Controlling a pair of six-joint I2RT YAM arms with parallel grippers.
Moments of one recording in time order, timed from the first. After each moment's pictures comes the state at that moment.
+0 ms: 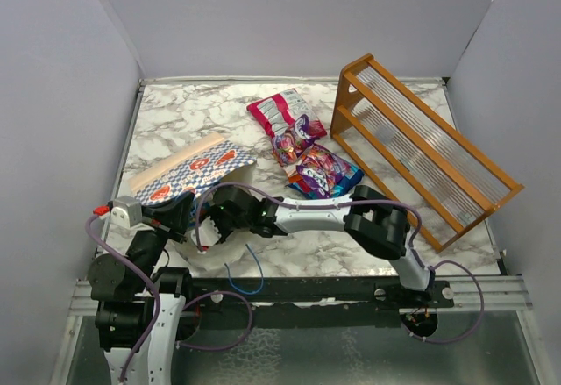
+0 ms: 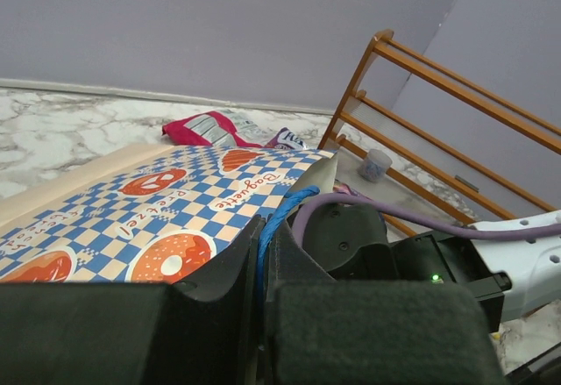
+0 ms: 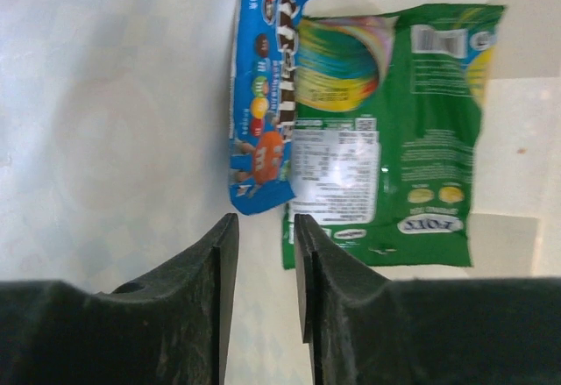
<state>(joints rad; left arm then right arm) -0.04 0.01 0.69 -0.50 0.33 -0.41 1.24 2.10 1.45 0.05 -0.13 -1.10</state>
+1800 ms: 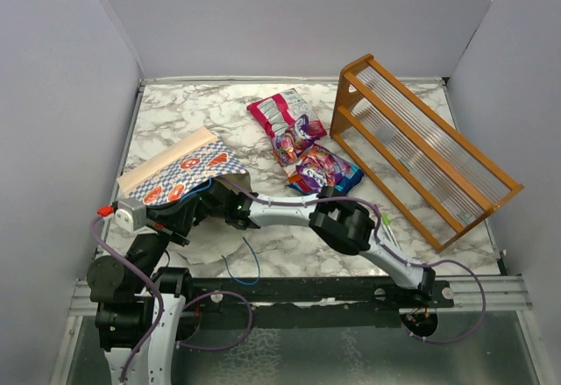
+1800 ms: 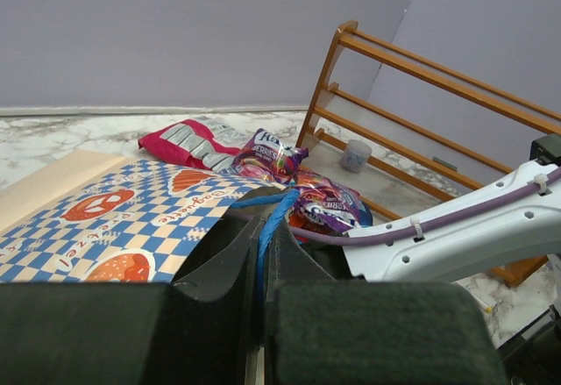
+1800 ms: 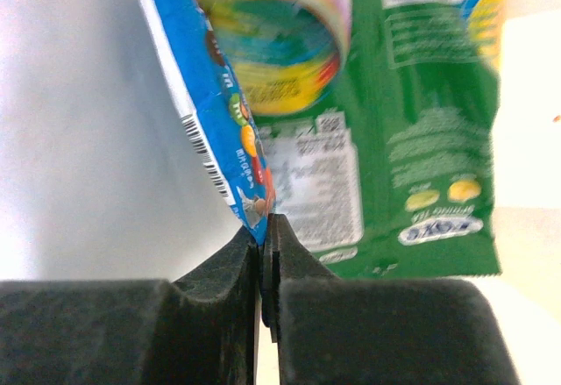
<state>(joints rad) -0.04 0.01 0.69 -0.46 0.43 -0.39 1.20 2.43 1.82 0.14 0.02 -1.06</state>
